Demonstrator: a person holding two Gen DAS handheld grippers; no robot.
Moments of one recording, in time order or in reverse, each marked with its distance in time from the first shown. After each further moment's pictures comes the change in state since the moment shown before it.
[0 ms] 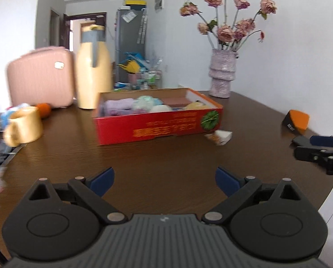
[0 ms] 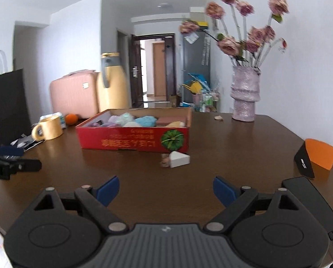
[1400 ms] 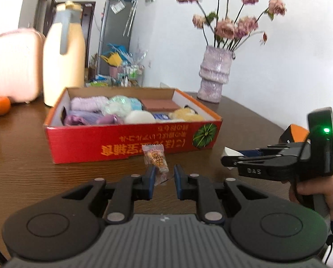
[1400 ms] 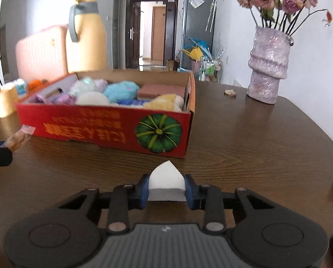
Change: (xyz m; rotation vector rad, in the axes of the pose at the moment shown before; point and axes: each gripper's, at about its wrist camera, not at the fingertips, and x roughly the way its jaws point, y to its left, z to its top) left arm 0.134 -0.005 0.040 -0.071 0.035 -0.152; right arm 0.199 -0.002 0.032 -0.073 0.194 -0.024
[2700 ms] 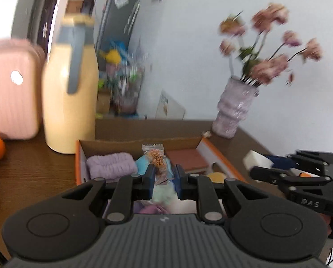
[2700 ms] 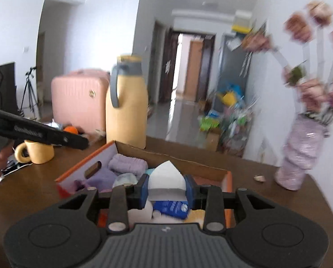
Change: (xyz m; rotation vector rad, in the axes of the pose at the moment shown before) left arm 0.027 0.105 0.154 -0.071 0.000 -0.071; right arm -0.012 0.041 0.155 -0.167 -0.138 0.149
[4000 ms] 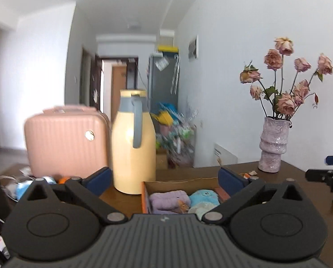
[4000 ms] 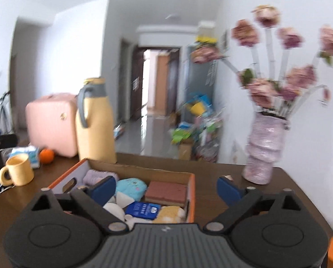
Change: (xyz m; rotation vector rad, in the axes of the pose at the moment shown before) left arm -0.086 -0.028 -0.036 0.092 -0.294 0.327; right arm -0.075 -0.023 -0.031 0.128 -0.148 -0.187
